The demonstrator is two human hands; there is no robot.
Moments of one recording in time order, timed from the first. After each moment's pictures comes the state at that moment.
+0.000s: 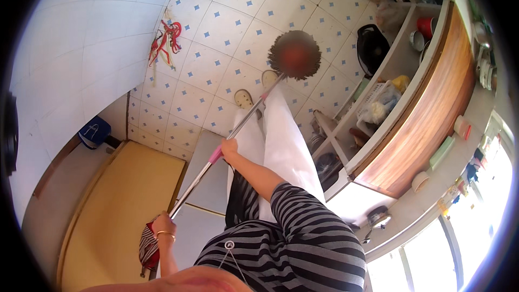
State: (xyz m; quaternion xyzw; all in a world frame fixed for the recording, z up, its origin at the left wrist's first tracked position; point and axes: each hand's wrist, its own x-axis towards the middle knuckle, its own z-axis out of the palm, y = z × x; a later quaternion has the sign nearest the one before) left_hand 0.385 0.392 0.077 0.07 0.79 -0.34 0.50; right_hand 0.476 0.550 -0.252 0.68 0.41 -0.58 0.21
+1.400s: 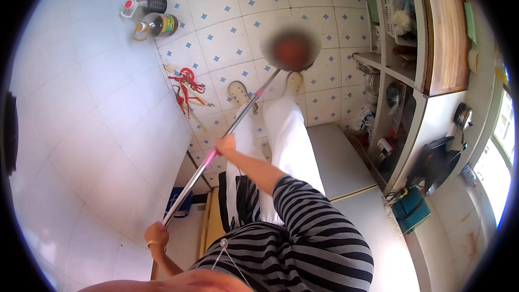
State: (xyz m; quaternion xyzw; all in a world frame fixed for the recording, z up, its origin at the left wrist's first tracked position) left_hand -0.018 0.399 0.100 0.33 0.74 -0.47 0.37; right_hand 0.179 0.499 -0.225 0.70 0.19 -0.69 0.08
